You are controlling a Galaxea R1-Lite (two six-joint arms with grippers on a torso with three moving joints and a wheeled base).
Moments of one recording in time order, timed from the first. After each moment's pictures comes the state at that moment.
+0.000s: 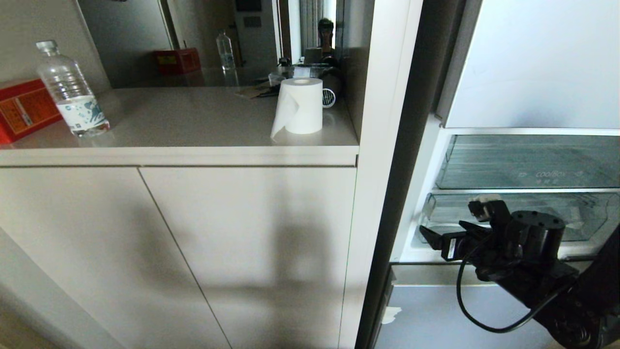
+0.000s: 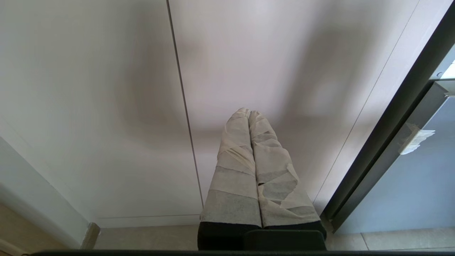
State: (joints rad) left arm 0.00 0.00 0.00 0.00 0.00 0.00; right arm 0.23 1.99 -0.44 -1.36 -0.06 0.03
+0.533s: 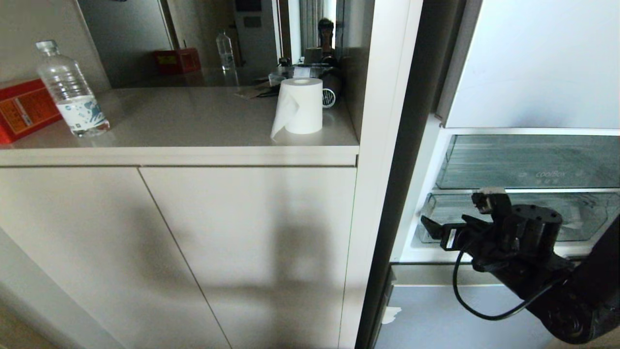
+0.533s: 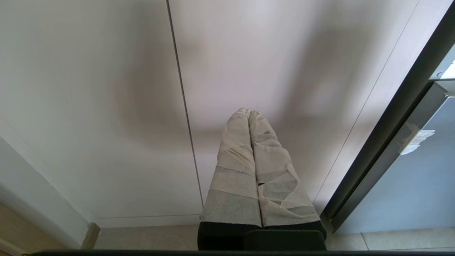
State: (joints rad) left arm 0.00 0.00 0.00 0.00 0.00 0.00; right arm 0.23 2.00 -0.49 -1.36 -0.11 0.09
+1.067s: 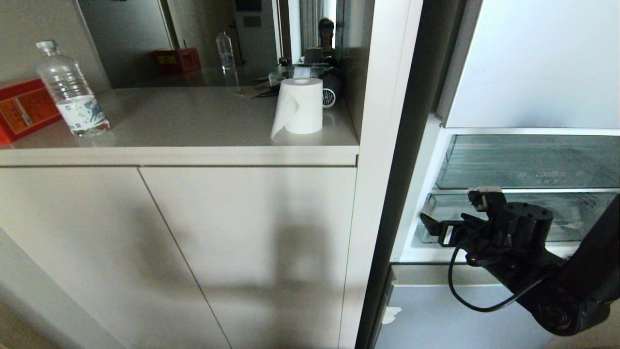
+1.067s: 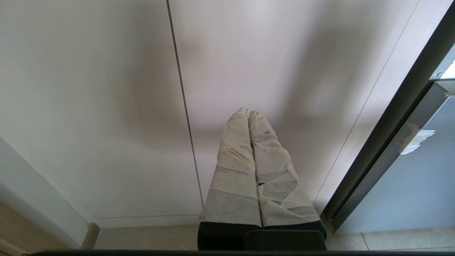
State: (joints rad) left arm 0.00 0.00 0.00 0.00 0.00 0.00; right arm 0.22 2.04 -0.54 -1.36 -0.13 0.09
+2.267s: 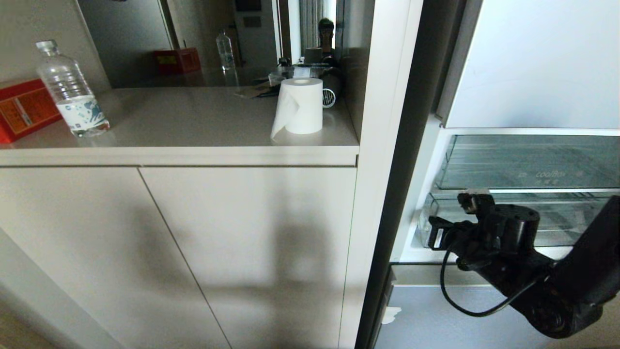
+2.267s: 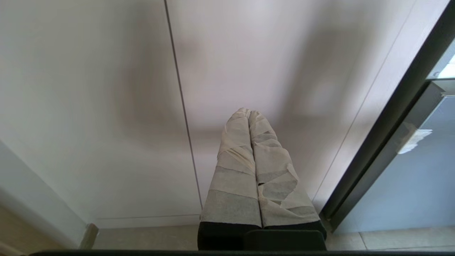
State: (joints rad) left arm 0.00 0.00 0.00 0.00 0.00 0.00; right arm 0.28 2.03 -0.53 -1.31 -0.13 0.13
